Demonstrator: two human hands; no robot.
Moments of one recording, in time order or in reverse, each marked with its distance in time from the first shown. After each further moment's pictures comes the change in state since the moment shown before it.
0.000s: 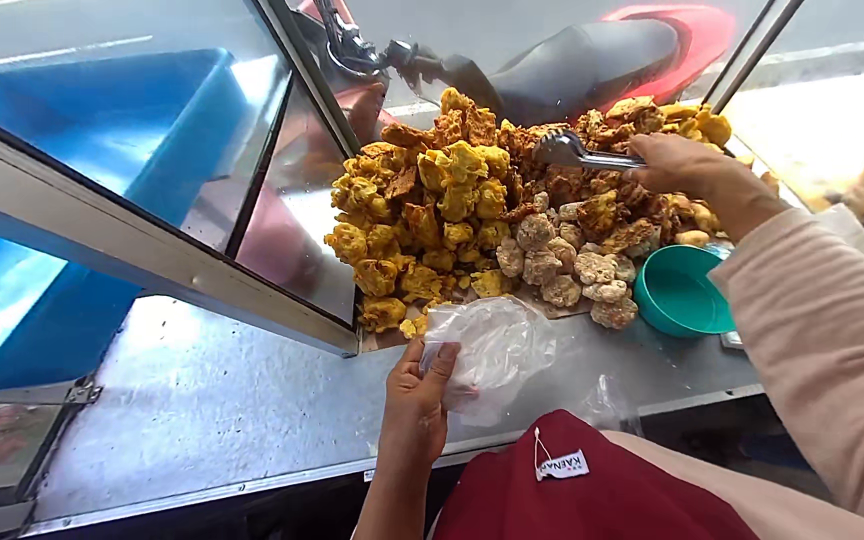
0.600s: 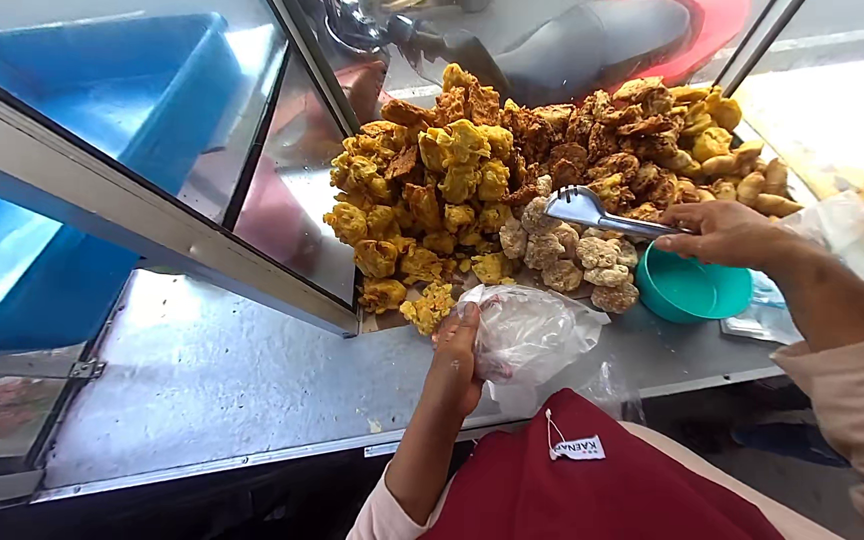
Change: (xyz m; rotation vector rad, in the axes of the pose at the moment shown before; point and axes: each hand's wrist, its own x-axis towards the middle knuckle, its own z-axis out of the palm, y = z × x) left_hand 0.019 -0.023 0.026 -0.092 -0.073 -0.348; right_hand -0.118 0.027 0.044 0.363 -0.086 -0.117
